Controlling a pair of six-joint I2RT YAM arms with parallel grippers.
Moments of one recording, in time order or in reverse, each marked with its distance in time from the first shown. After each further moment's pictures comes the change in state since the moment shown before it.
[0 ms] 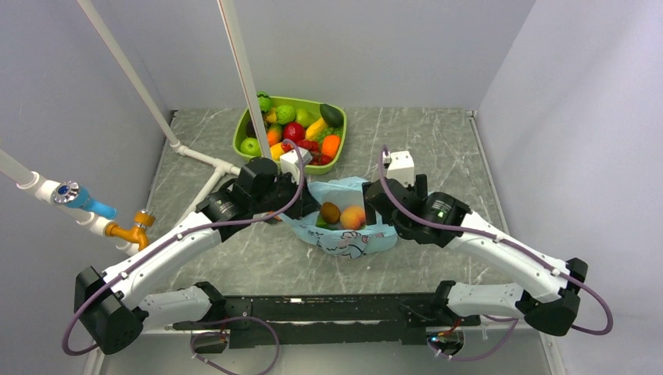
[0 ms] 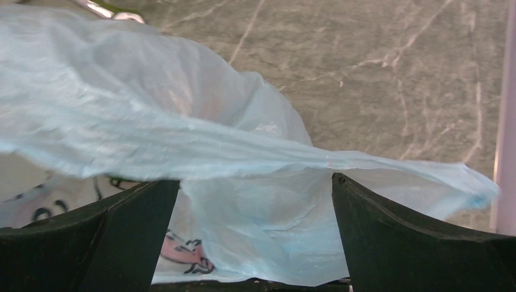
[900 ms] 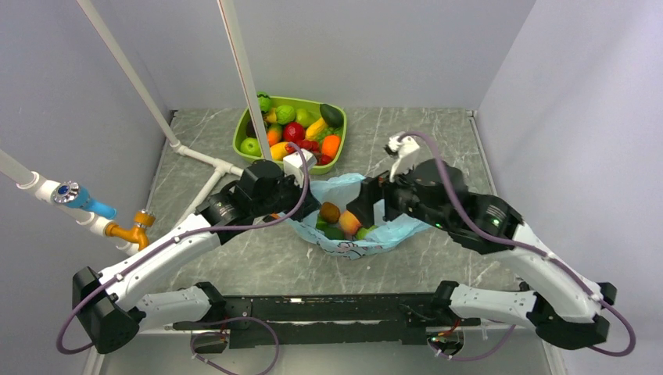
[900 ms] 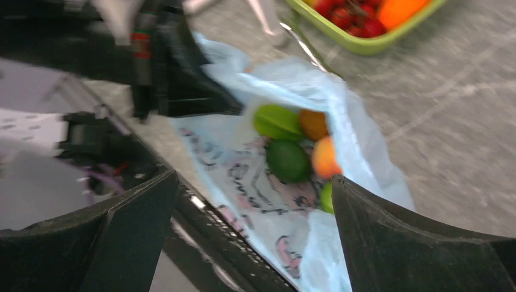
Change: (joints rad) left arm -0.064 -0.022 0.027 -0.031 -0.119 0.093; right arm -0.031 -0.090 0.155 0.211 -0.492 -0.275
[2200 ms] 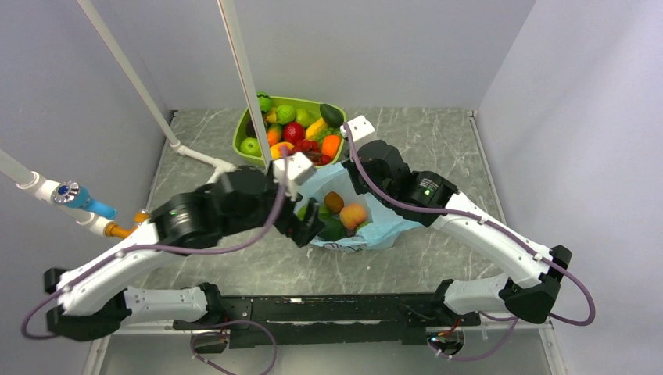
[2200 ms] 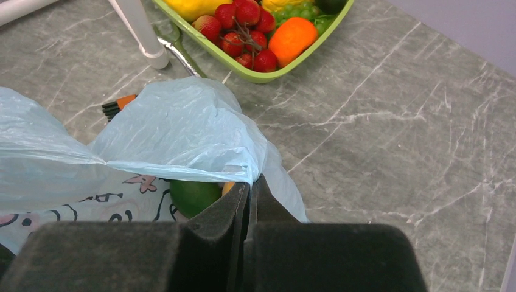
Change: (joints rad) left arm -0.276 -0.088 0.429 -0.443 -0.178 0.037; right arm -0.036 0.250 0.019 0.188 0.238 -0.251
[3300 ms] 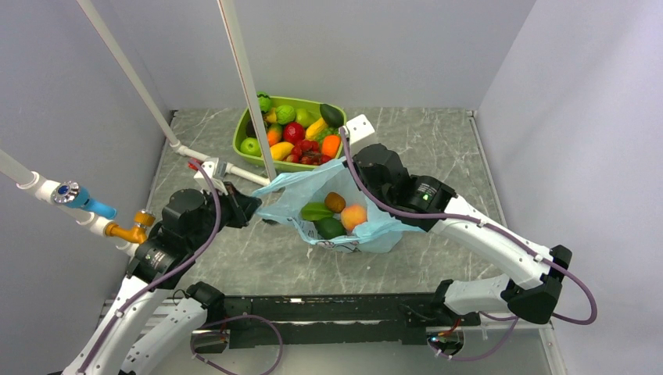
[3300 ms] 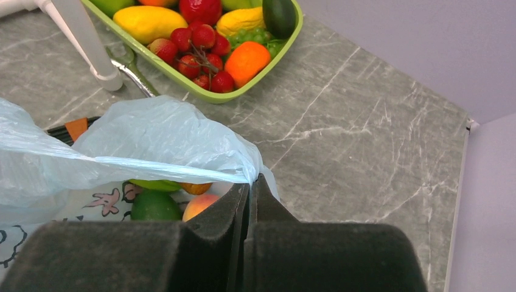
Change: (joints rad) left arm 0.595 -0.414 -0.589 0.251 0.053 -0.248; right arm 0.027 -0.018 -0.035 0.091 0.171 -0.108
